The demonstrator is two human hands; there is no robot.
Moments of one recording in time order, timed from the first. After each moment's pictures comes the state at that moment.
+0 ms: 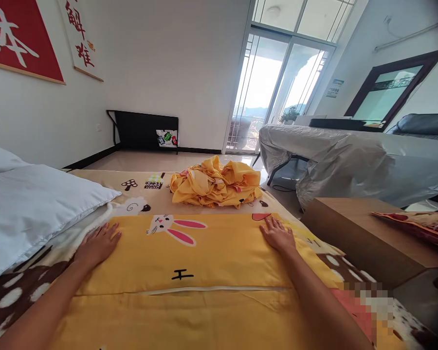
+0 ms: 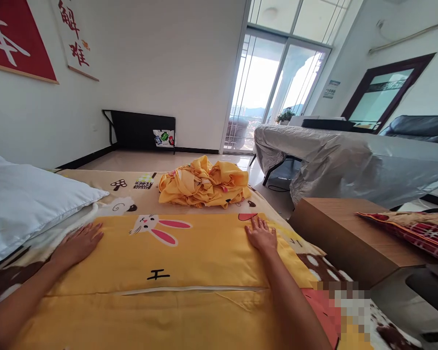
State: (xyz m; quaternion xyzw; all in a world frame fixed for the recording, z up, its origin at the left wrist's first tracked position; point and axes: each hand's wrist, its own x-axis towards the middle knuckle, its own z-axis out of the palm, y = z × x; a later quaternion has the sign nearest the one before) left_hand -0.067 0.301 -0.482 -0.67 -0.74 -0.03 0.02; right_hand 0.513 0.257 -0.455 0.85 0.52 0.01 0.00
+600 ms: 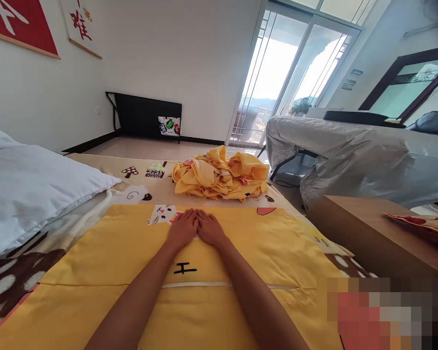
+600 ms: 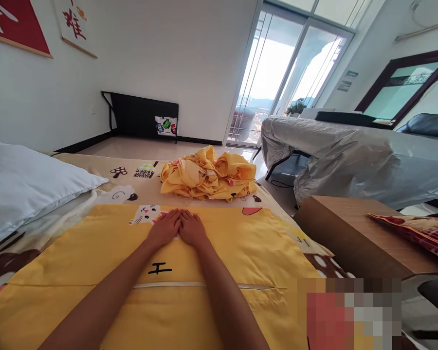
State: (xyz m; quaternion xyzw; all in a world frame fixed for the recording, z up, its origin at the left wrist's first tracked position) left_hand 0.171 0.305 -0.481 -0.83 -0.54 -0.10 -0.09; right_hand 0.300 0.300 -0.480 0.57 0.81 -0.08 -0.07
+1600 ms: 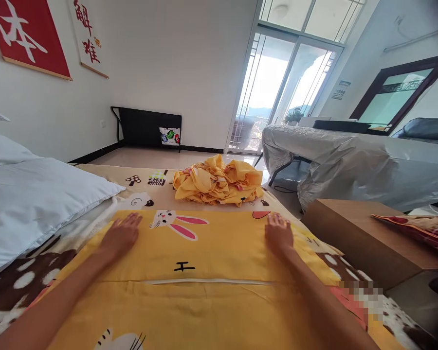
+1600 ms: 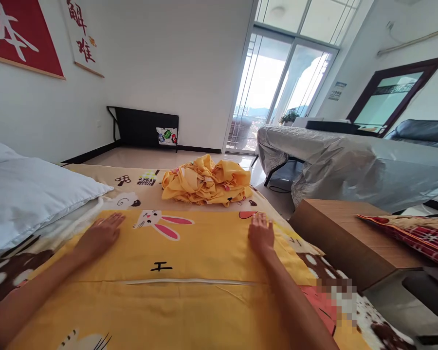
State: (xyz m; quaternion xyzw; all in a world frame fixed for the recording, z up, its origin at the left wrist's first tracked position) left_hand -0.003 0.275 -0.451 -0.79 -0.60 -0.05 0.08; right_hand 0.477 0.235 -0.439 0.80 0.59 0.11 -0.03
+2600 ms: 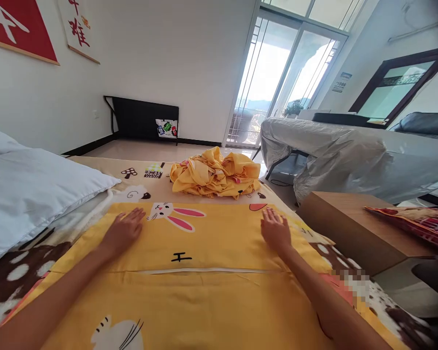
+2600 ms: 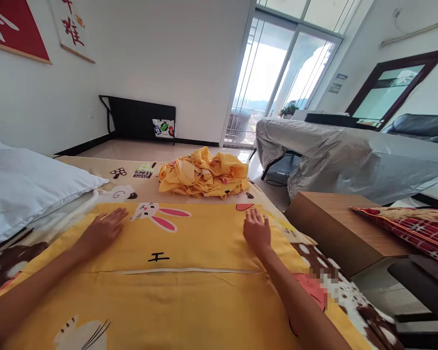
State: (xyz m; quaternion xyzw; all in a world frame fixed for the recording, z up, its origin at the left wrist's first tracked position) left_hand 0.011 0.268 -0.455 -0.81 -0.58 -0.08 0.04; right_hand 0.473 0.216 -0.448 0.76 0.62 0.18 -0.04
